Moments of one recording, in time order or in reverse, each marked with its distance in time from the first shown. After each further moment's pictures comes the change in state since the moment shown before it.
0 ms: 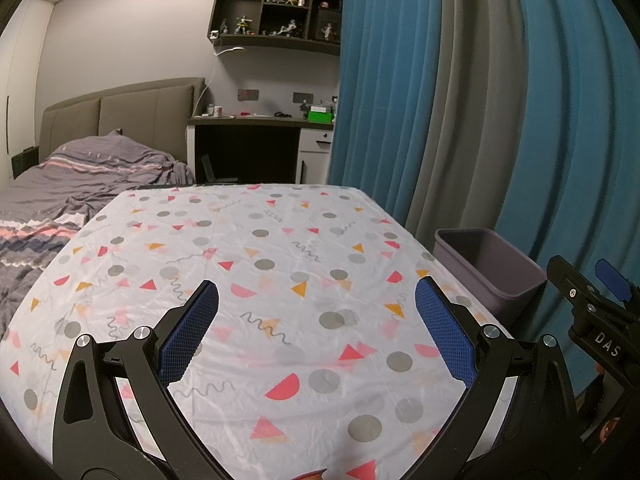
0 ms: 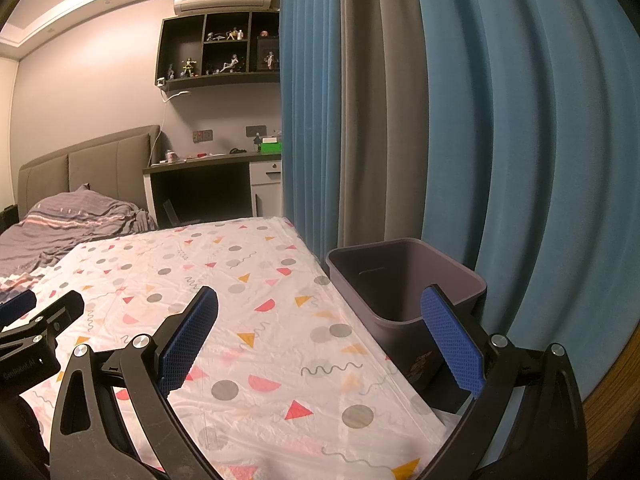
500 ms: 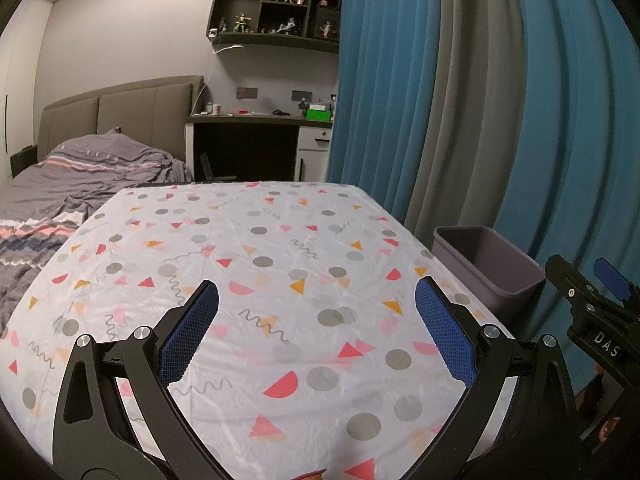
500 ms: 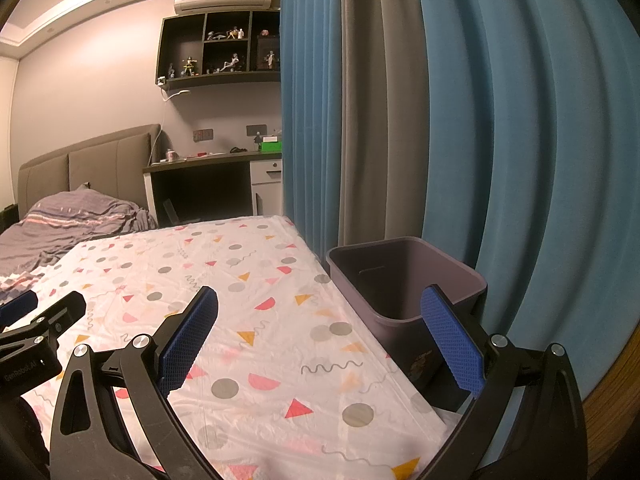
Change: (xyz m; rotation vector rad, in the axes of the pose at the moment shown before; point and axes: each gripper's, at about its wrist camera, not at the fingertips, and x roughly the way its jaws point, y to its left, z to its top) left arm 0.001 -0.003 -0.002 0.000 0.003 -0.002; right arm 0.000 0.000 -0.001 0.001 0.000 -0.001
